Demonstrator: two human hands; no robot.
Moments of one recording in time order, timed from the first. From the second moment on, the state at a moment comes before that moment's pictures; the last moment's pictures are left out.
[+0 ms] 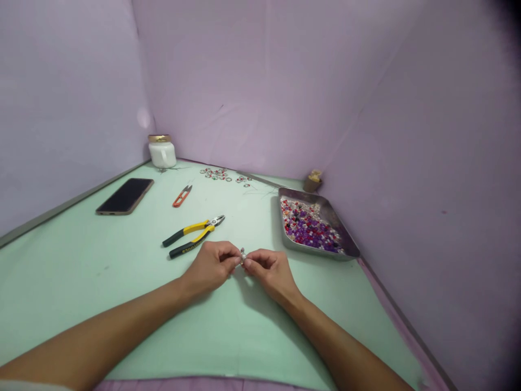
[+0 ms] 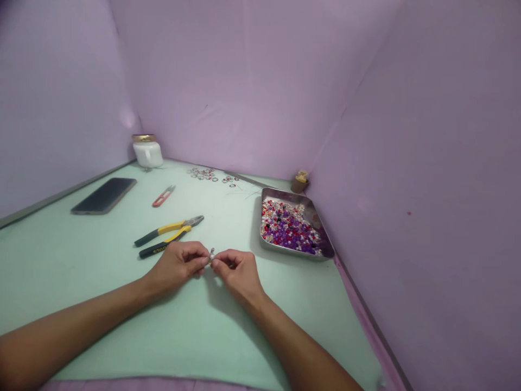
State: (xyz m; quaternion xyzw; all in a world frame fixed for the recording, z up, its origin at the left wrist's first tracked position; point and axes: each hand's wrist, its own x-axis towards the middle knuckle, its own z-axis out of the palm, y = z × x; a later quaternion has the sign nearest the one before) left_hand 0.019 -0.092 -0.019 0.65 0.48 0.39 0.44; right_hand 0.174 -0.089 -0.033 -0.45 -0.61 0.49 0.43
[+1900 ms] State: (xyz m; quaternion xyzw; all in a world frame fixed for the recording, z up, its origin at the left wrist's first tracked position) left_hand 0.002 -0.081 -0.007 0.78 0.34 0.39 0.35; right_hand 0.171 -0.090 -0.026 -0.40 -0.47 0.68 0.40
